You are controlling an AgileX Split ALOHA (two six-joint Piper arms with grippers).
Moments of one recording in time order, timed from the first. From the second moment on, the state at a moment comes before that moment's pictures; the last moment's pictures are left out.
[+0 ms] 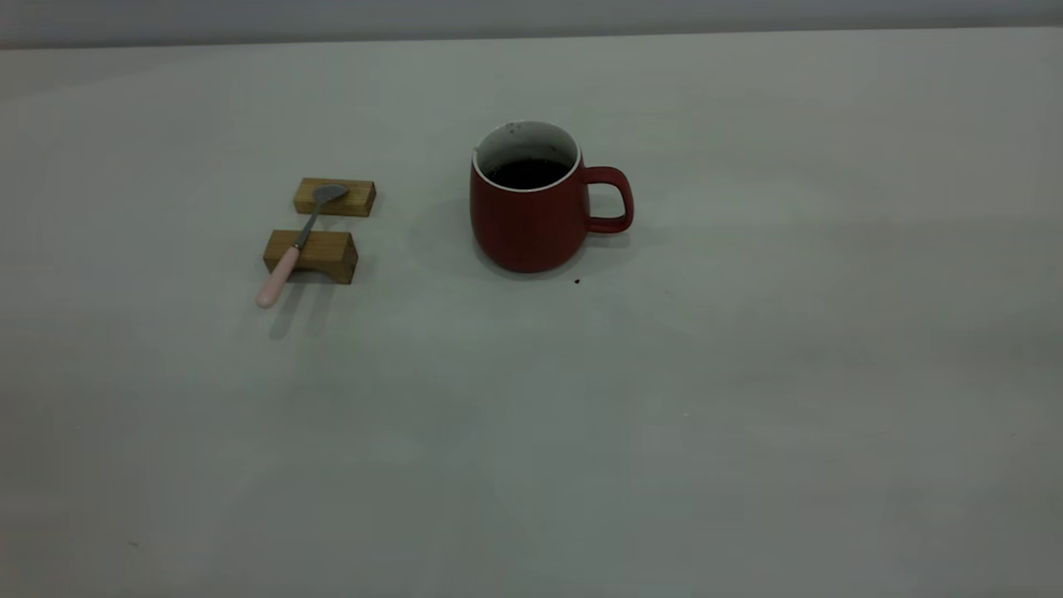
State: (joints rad) left arm 0.02 -0.02 -0.50 0.14 1.16 -0.22; right arm 0.10 0.43 -0.47 -0.05 1.10 0.13
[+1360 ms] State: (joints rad) left arm 0.02 -0.02 -0.50 0.11 1.12 -0.22; right arm 0.08 0.02 -0.47 -0.05 1.13 0.13
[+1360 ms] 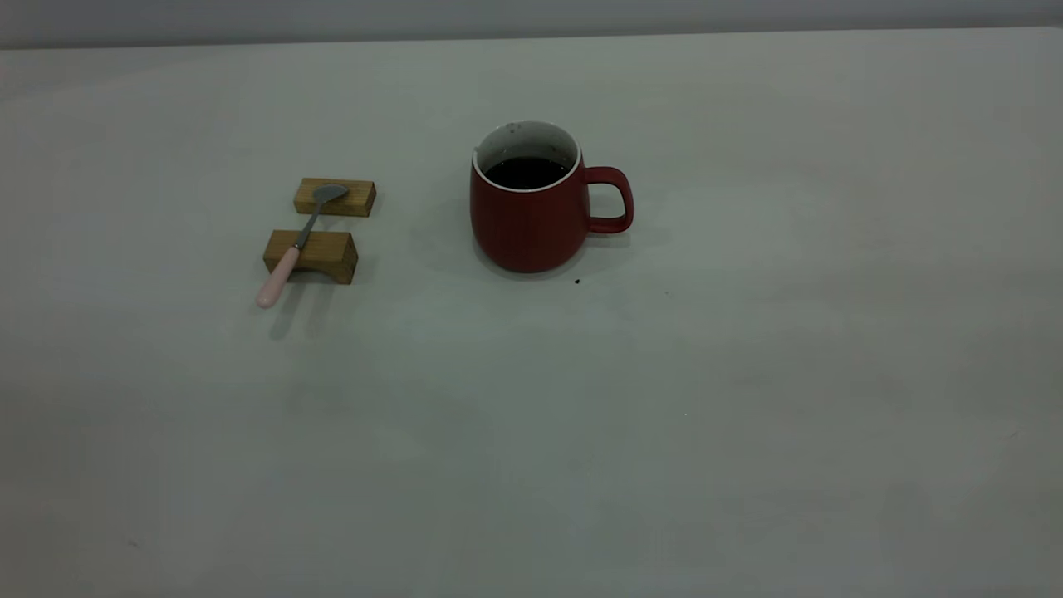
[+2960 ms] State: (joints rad) left arm -0.16 2.00 -1.06 -0.18 0.47 -0.05; right arm 0.08 0.02 -0.47 -0.05 1.13 0.13
